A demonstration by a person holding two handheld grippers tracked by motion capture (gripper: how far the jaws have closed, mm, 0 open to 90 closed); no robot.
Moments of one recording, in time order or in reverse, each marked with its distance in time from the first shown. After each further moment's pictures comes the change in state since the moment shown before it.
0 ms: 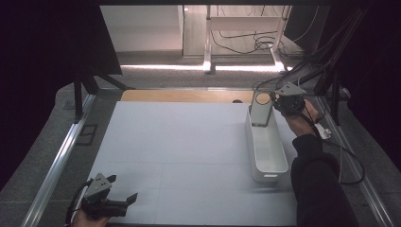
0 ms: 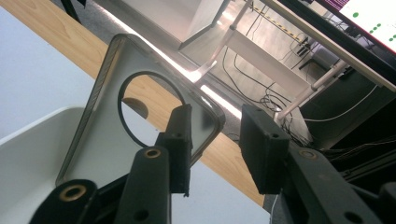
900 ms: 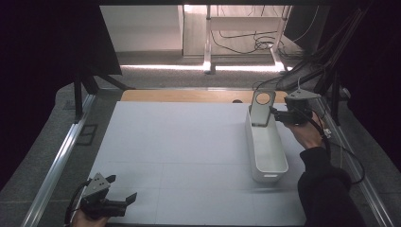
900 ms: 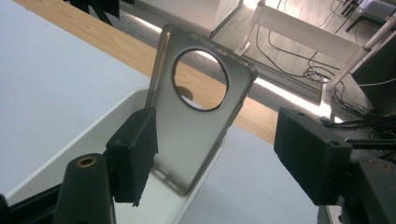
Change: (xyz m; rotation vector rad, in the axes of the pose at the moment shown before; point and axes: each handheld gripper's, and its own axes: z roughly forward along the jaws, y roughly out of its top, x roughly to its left) left arm 0.002 -0.001 -0.002 -0.013 -0.014 -0.011; right arm 0.003 -0.008 -0.041 0.049 0.144 0.214
